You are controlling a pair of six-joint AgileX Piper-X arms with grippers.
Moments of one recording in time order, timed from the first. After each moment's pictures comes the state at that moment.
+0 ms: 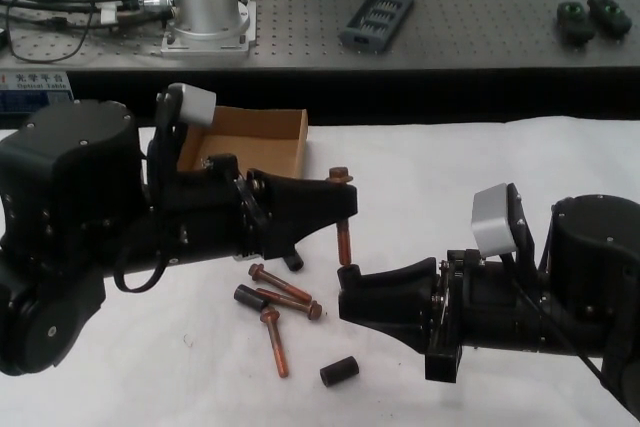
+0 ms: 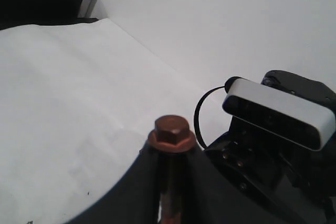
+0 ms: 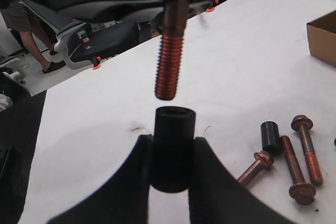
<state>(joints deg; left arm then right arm) -26.2 85.9 -36.8 -33.6 46.4 -24.5 35.4 92.2 -25.3 -45.7 -44.4 13.0</state>
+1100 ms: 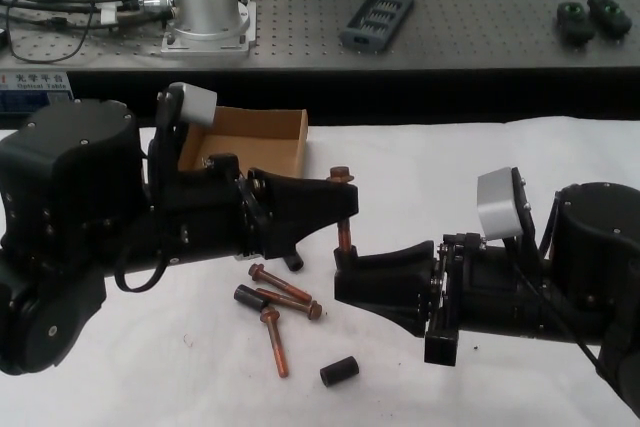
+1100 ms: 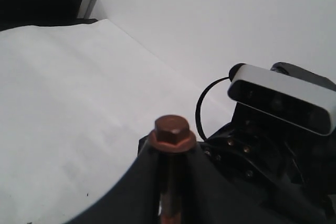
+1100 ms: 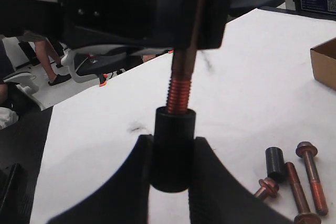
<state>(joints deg) -26.1 85.9 -36.8 -33.6 46.4 -24.5 35.4 92.2 -26.3 -50.2 -45.7 16.9</state>
